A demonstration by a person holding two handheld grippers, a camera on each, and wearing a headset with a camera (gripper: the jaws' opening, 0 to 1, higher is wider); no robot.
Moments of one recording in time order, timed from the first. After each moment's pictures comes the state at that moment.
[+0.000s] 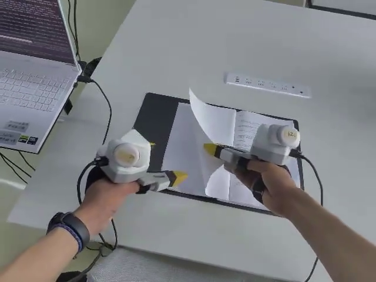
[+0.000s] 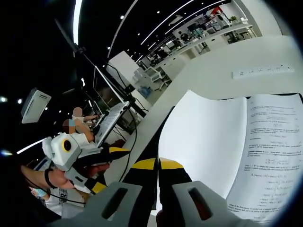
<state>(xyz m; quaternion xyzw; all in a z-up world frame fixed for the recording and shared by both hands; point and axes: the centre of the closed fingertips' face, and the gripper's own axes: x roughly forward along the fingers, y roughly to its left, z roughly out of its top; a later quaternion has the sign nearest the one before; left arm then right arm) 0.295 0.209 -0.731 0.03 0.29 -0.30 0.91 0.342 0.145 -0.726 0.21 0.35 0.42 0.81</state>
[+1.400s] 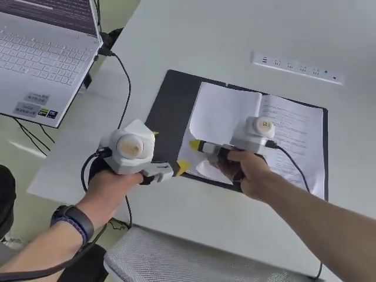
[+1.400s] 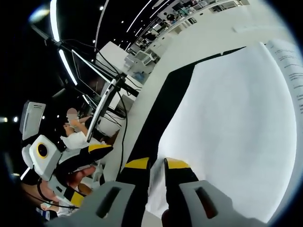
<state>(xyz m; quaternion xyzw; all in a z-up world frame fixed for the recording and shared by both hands) 0.282 0.232 -0.742 0.02 0.31 -0.27 0.91 0.327 0.212 -0.794 0.24 0.44 0.42 0.76</state>
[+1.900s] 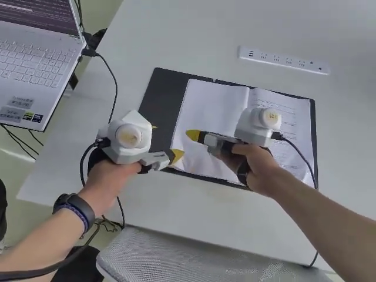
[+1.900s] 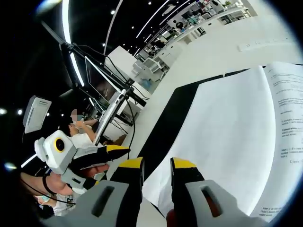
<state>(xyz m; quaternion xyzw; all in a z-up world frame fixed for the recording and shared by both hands) 0.301 0.223 -0.745 0.04 0.31 -0.28 0.91 0.338 0.177 -0.763 0.24 0.39 0.42 0.78</state>
